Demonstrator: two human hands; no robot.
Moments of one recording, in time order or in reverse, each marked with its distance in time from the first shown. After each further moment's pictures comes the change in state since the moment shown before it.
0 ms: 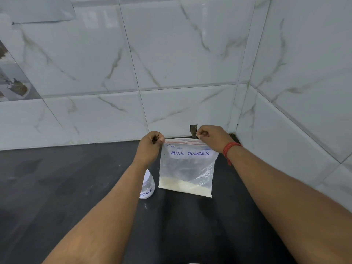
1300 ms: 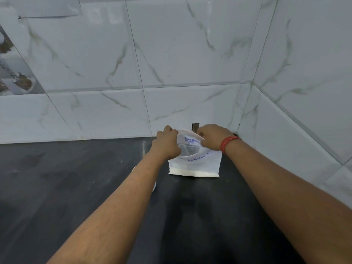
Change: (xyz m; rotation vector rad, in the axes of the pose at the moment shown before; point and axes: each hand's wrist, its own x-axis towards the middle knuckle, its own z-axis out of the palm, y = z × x) left_hand -0.008 0.050 0.026 0.833 -0.312 0.061; right_hand 0.000 -0.033 -0.009 -0.551 -0.226 -0.025
